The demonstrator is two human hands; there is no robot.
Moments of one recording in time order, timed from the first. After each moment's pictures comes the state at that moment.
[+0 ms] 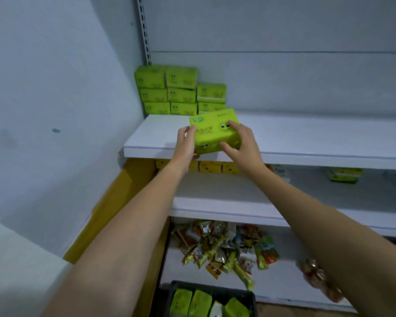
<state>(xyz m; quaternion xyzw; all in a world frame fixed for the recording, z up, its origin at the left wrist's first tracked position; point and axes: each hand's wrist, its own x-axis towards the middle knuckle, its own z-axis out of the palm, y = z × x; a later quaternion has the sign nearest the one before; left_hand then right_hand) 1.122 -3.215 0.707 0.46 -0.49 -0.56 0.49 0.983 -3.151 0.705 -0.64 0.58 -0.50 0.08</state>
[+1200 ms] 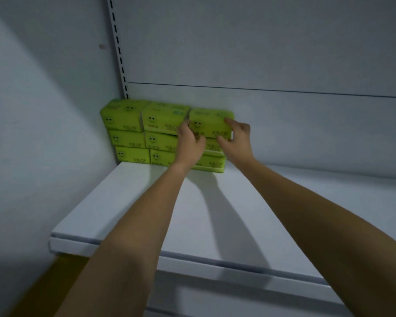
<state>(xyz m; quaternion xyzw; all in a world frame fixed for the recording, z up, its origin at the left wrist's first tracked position) 1.017 -3.465 0.759 0.48 -0.65 -0.28 0.51 0.895 -3.438 0.766 -0.60 0.61 -0.51 0.11</state>
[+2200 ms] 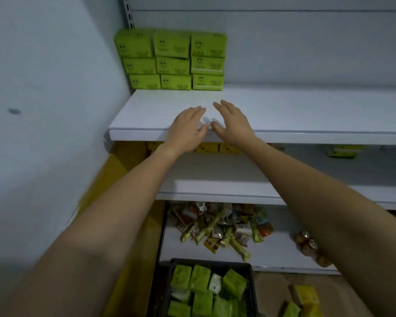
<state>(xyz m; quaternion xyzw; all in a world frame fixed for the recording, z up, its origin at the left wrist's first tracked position) 1.136 -3.248 0.684 0.40 -0.87 -0.05 0.26 0.982 -3.219 0.682 -0.71 0.66 -0.27 -0.02</state>
